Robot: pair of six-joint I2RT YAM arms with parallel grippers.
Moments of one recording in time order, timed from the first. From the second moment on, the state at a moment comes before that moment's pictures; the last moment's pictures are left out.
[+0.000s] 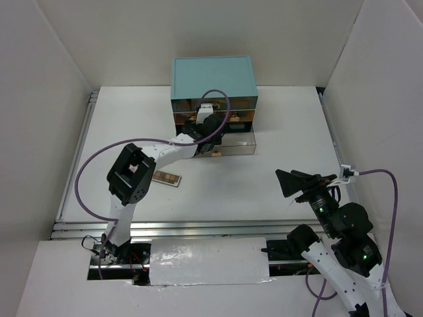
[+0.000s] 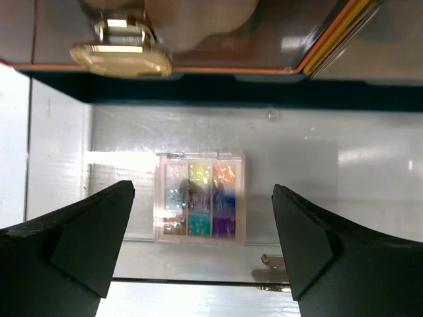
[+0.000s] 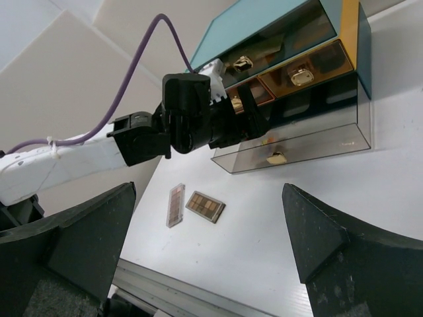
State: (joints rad) left arm -0.70 2.05 1.56 -0.30 -0.64 -0.55; right arm 0.57 0.08 0.69 -0.52 0.23 0.70
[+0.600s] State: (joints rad) left arm -0.69 1.39 1.16 -0.50 -0.74 -0.79; right arm 0.57 0.09 0.68 -0.51 0.21 0.69
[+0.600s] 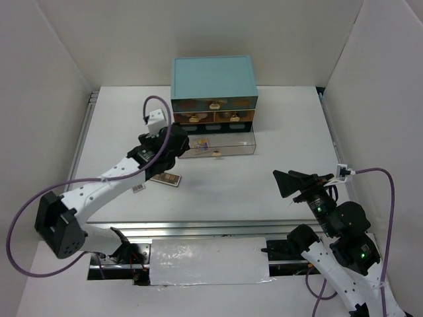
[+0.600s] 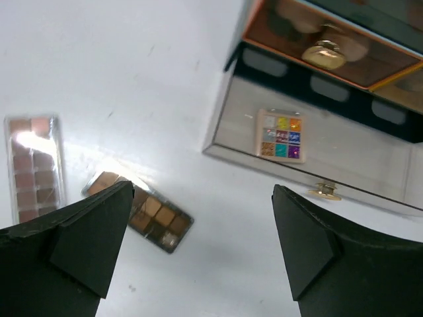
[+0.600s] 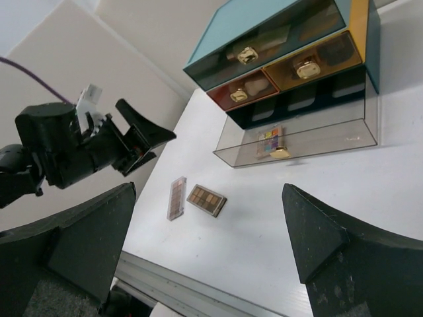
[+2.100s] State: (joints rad) left arm -0.57 1.82 1.14 -0.92 -0.51 -1.76; right arm 0.57 0.07 0.74 -0.55 0.10 0.68
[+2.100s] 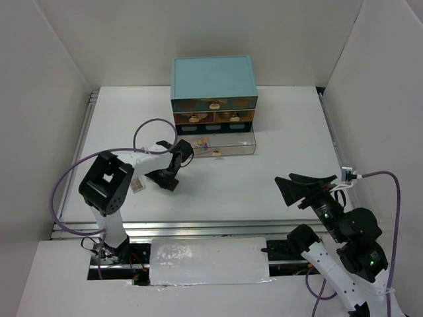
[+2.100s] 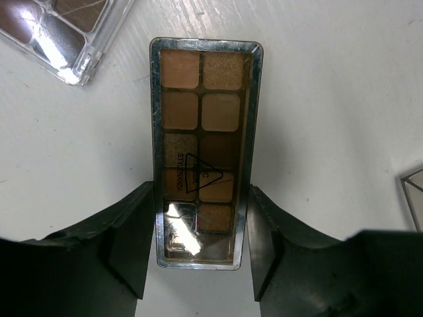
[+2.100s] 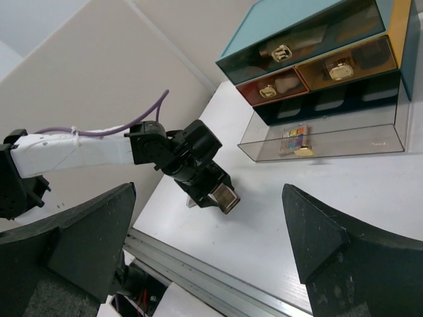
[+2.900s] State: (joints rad) left arm -0.80 1.65 1.51 -0.96 -0.72 -1.46; right arm 0.57 0.07 0.79 -0.57 0.12 0.67
